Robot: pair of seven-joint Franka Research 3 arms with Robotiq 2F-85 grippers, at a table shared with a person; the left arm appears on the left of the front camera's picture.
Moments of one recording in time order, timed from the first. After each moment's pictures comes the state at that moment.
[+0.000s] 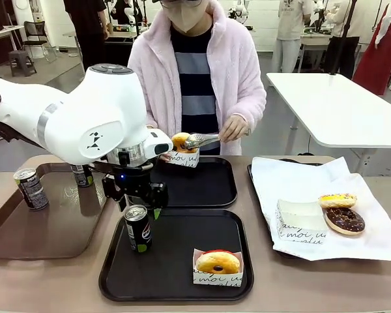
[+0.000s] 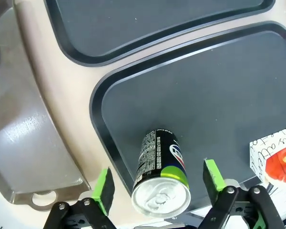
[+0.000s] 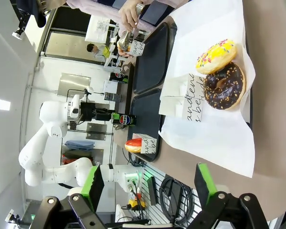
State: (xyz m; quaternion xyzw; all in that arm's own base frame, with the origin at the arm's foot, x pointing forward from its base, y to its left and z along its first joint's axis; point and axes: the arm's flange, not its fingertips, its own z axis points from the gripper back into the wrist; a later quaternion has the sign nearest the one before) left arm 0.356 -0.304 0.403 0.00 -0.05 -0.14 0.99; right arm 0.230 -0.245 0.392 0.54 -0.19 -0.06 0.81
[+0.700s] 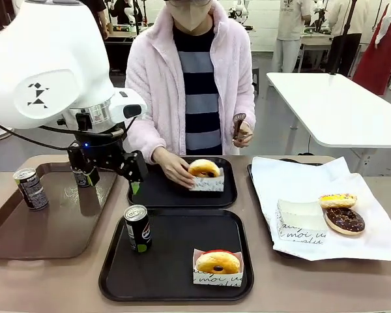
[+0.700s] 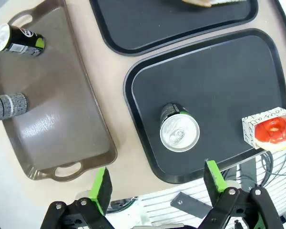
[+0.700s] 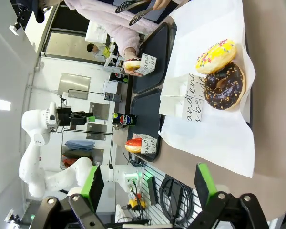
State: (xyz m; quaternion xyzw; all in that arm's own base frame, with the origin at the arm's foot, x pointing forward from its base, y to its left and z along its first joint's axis) left arm 0.319 -0.268 0.494 0.01 -0.09 -0.13 0.99; right arm 0.230 -0.245 0.392 0.54 -0.19 -0.06 0.81
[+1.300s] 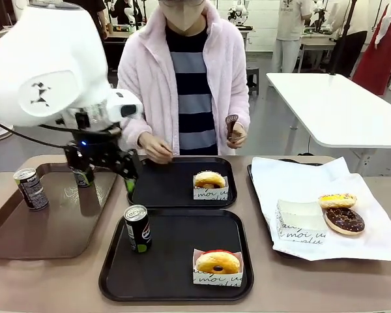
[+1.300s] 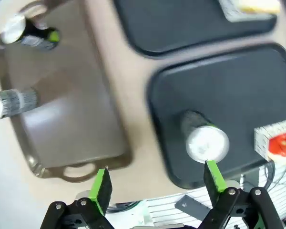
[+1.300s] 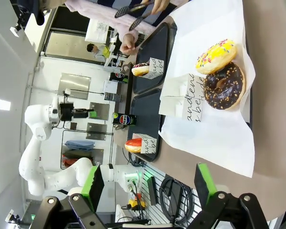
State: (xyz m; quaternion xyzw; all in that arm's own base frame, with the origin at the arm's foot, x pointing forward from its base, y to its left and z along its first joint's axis) left arm 0.351 -0.230 0.492 0.01 -0.08 -0.09 0.99; right arm 0.230 -0.246 0.392 0.54 -0.19 -0.06 0.81
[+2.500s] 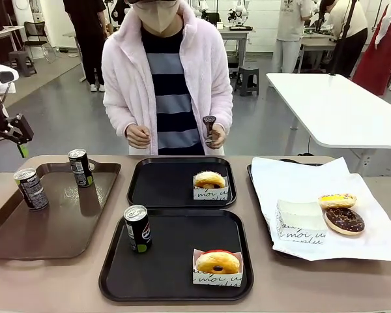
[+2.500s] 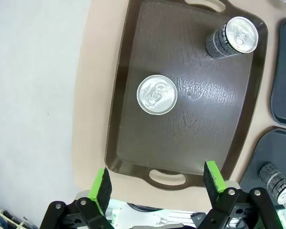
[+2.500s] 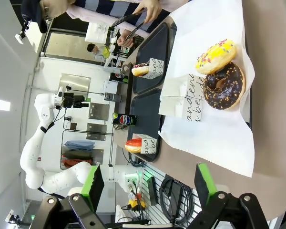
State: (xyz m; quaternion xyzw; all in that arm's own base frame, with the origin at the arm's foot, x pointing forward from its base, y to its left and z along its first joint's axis) left arm 0.421 0.008 0.508 0.02 -0.06 0.13 0.99; right arm 0.229 -0.246 0.392 0.54 -0.19 -0.06 0.81
